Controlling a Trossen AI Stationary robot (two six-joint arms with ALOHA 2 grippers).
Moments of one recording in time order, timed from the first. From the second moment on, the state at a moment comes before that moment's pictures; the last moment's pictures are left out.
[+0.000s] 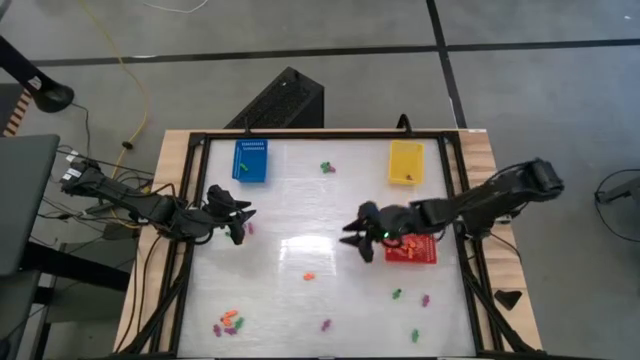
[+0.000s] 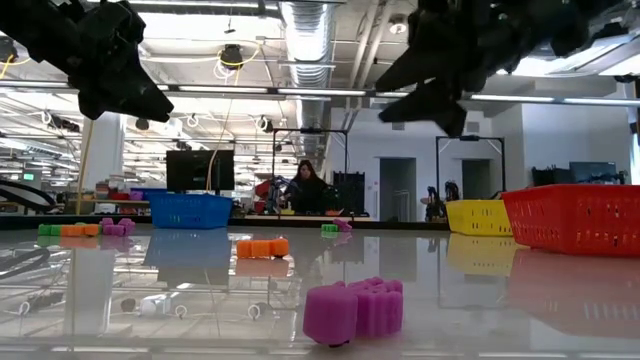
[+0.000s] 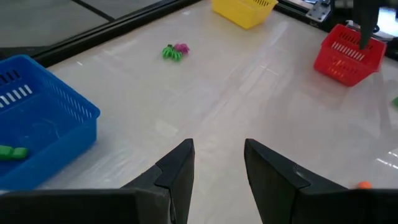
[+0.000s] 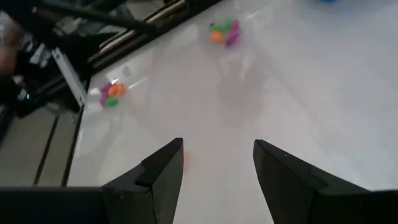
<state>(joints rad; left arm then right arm) -0.35 0.67 0.44 -0.33 -0.74 -0.63 0.21 1.36 0.69 0.24 0.16 0.58</state>
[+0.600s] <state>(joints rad) -0.35 0.67 0.44 -0.33 -0.74 -0.63 0.27 1.92 1.08 0.29 -0.03 0.29</state>
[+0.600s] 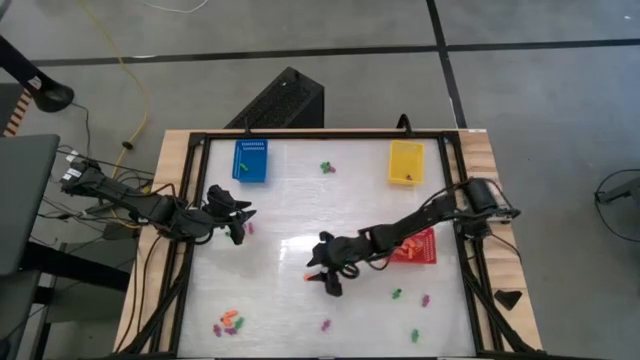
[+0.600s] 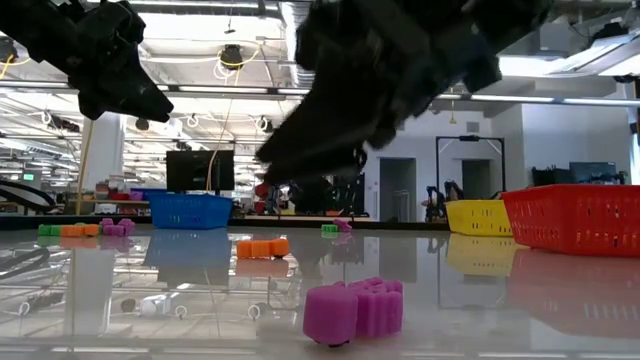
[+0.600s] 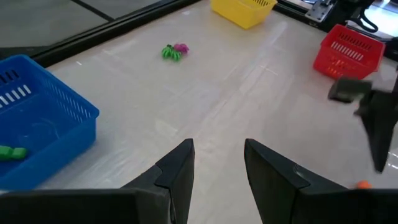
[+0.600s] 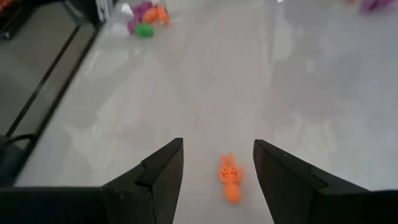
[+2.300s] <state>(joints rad) -0.35 0.67 0.44 -0.13 -0.76 -0.82 0.37 1.32 1.04 -0.64 0.62 0.82</state>
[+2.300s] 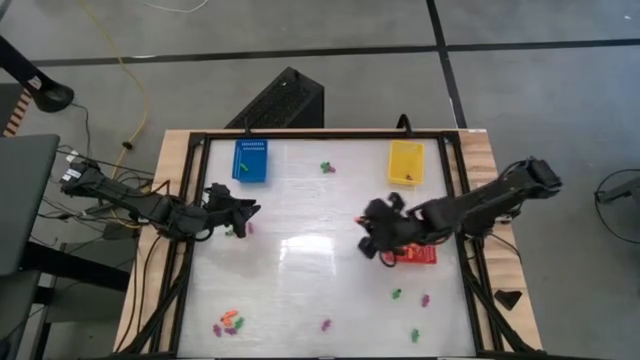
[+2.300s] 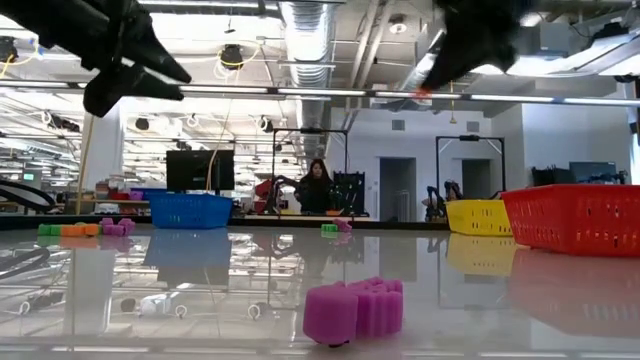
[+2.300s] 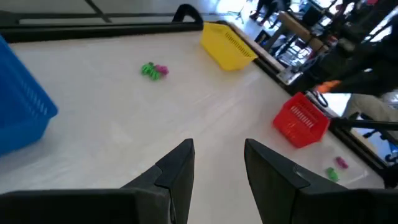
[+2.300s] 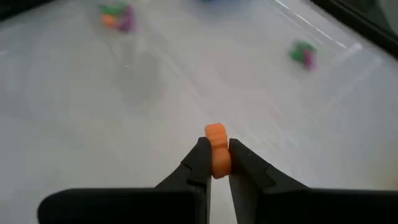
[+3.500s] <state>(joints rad) -0.31 0.67 0.44 -0.52 -0.70 -1.05 0.61 1.19 0.68 -0.81 0.47 1.60</state>
